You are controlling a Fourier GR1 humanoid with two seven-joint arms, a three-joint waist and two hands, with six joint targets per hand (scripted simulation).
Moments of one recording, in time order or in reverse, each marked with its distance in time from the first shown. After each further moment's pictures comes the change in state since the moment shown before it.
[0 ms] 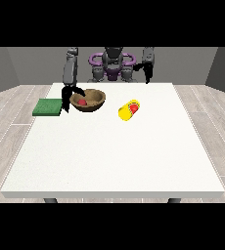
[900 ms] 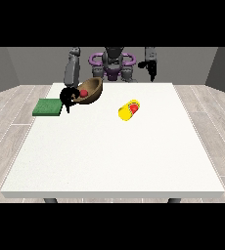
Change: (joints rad) left arm 0.011 0.025 0.006 -0.074 0.005 -0.050 -0.001; right arm 0.010 0.029 -0.110 -0.018 -0.143 -0.090 0.021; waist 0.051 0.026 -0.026
